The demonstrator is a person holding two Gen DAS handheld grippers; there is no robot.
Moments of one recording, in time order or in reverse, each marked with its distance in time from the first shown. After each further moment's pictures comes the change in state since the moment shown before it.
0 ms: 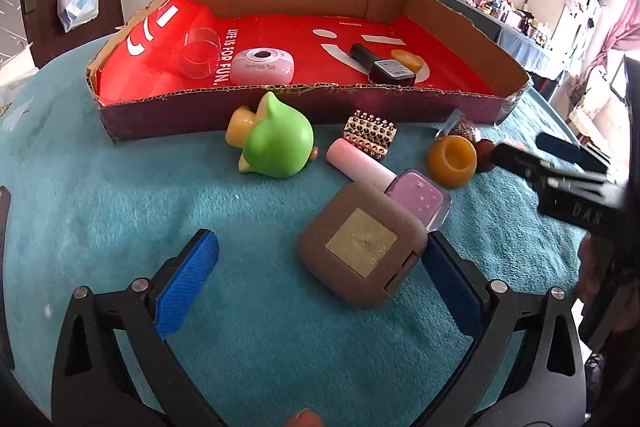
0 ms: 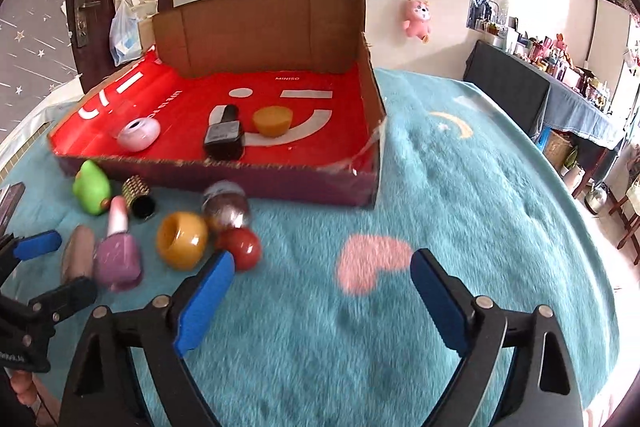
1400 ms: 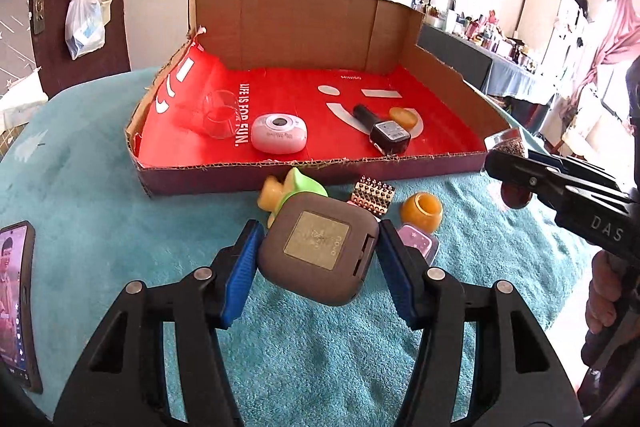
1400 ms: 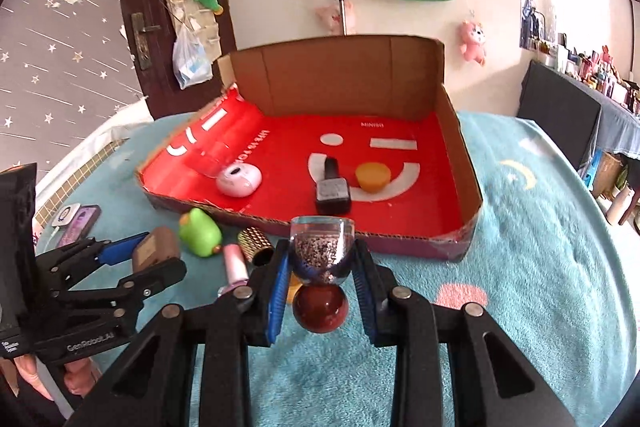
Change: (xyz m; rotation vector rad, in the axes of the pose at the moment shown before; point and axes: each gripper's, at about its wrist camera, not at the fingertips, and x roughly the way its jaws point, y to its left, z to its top) left arm -0.036 0.015 0.017 -0.003 -0.139 -0.018; right arm -0.045 0.044 0.028 -0.037 -0.088 0.202
